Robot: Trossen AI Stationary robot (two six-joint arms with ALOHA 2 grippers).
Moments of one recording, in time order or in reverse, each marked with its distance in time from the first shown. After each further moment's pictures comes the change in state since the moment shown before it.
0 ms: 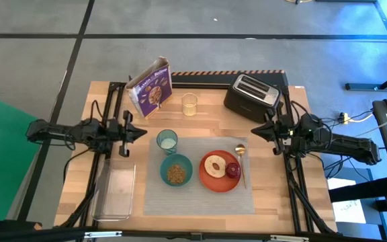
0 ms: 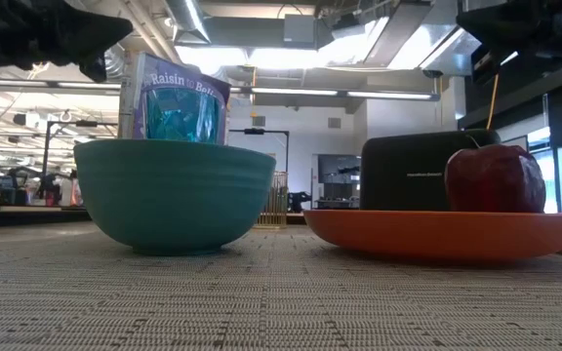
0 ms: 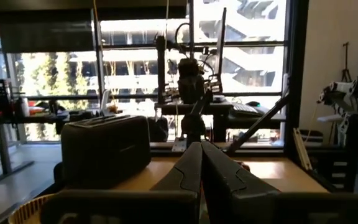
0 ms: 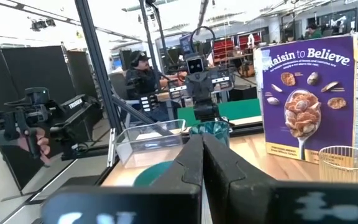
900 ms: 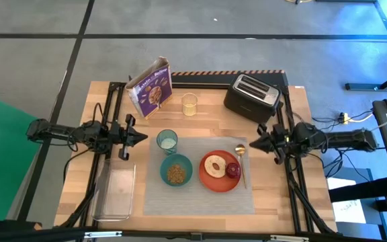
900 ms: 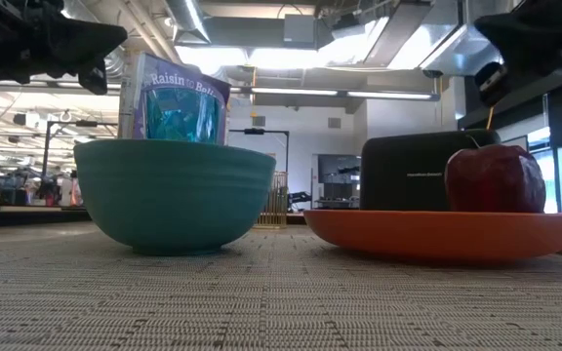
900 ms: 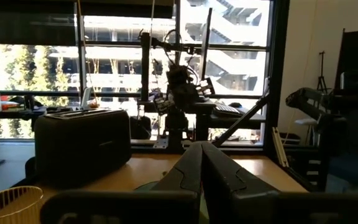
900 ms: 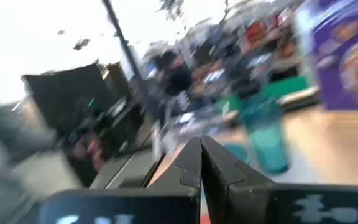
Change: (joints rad) left arm -0.022 -0.006 -0.078 0.082 0.050 -0.052; right arm 0.215 0.006 -0.140 0.163 0.094 0.185
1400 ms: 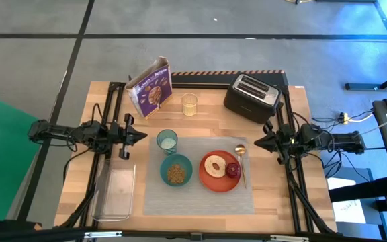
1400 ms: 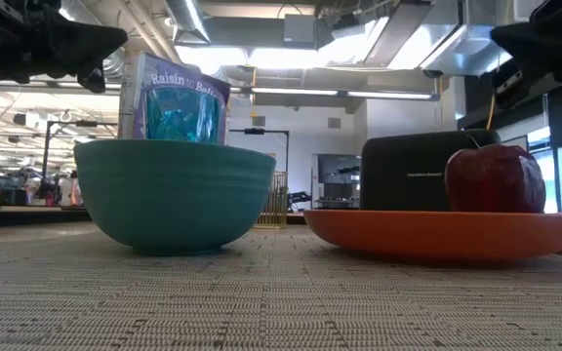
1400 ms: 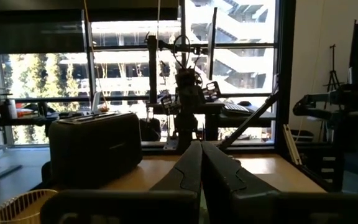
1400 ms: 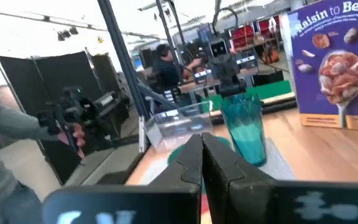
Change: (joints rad) left arm -0.001 -0.038 0.000 -0.031 -0.031 0.053; right arm 0.060 -0.273 -0.001 -0.290 0.096 -0.094
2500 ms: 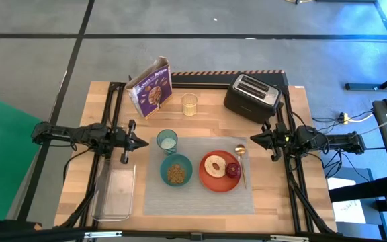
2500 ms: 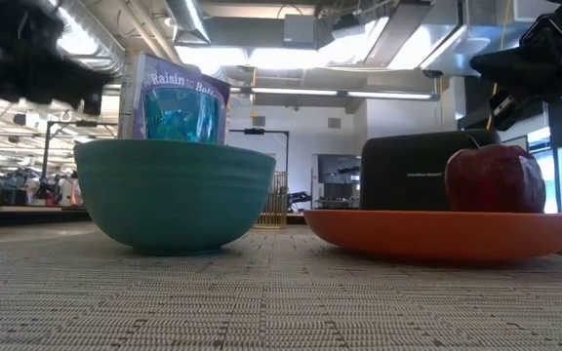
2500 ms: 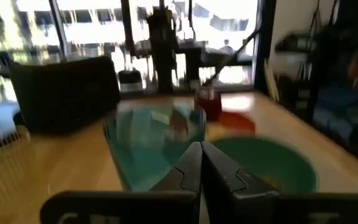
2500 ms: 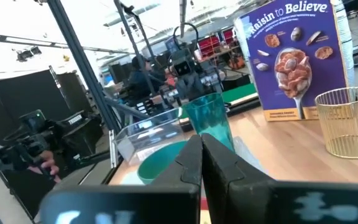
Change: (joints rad) left arm 0.000 -0.093 0.001 -0.324 0.087 -0.007; right arm 0.000 0.000 -0.085 0.075 0.155 0.050
